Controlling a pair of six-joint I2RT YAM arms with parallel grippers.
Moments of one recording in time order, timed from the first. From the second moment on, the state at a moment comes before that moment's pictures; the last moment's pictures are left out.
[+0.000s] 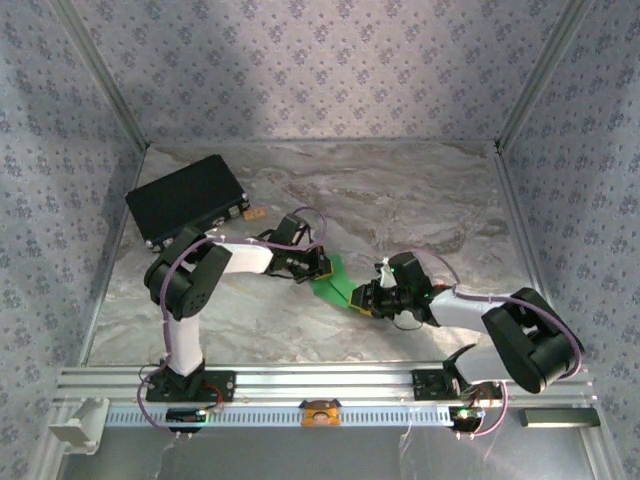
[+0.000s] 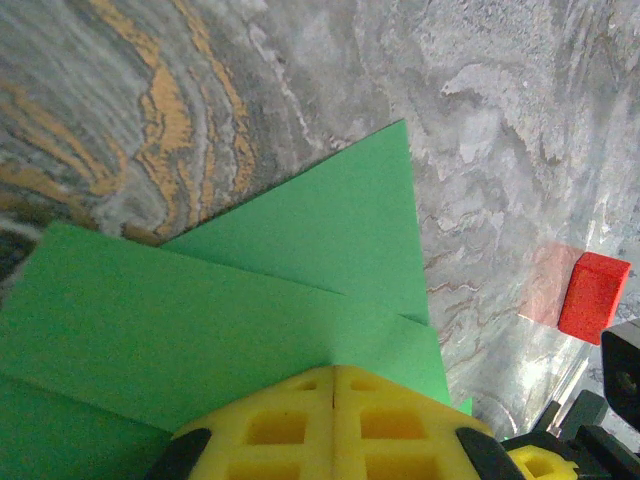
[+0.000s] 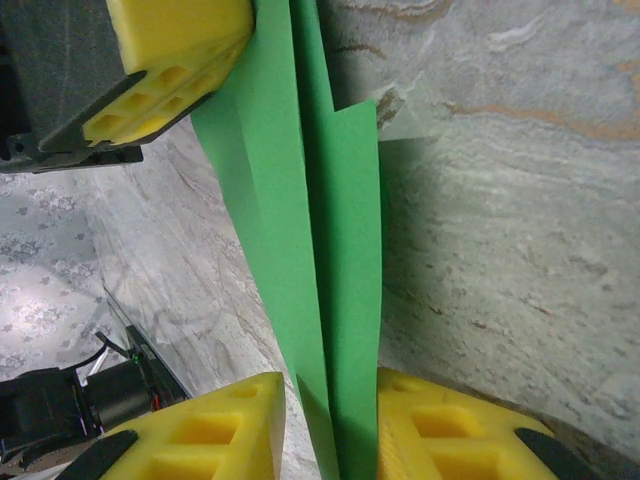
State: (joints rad) left arm -0.66 1.91 0.96 0.02 0.55 -0.91; right arm 0.55 1.35 0.34 0.20 -0.60 0.95
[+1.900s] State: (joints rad) left arm -0.58 1.15 0.70 -0.21 0.01 -0.90; right arm 1.01 1.29 0.82 -0.75 0.66 0.54
